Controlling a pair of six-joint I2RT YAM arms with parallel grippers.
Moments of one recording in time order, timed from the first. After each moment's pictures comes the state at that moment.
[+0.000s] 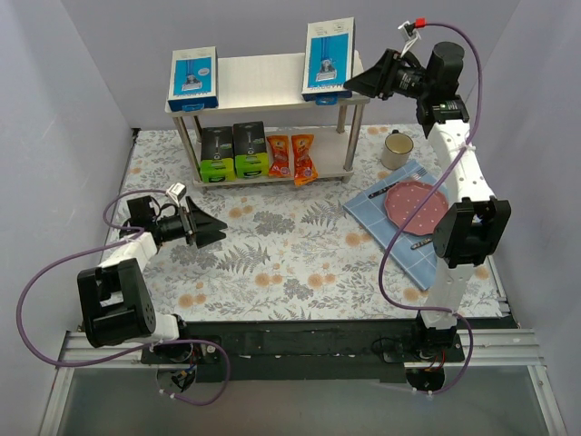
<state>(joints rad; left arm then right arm) 0.25 1.38 0.65 -0.10 1.35 -0.53 0.10 1.95 2.03 -0.05 -1.00 0.62</state>
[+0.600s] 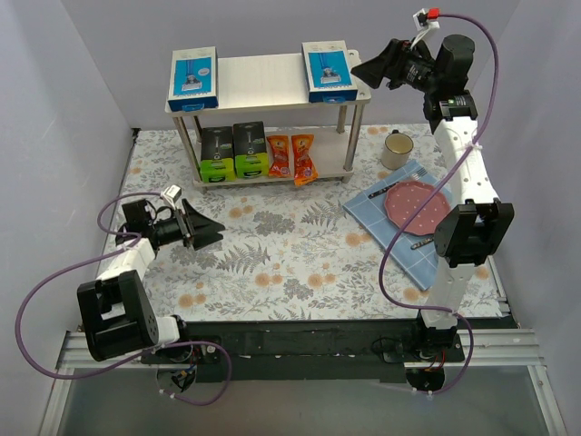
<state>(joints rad) 0.28 1.31 0.61 -0.12 1.34 -0.53 0.08 1.96 2.13 -0.11 -0.79 0.45</state>
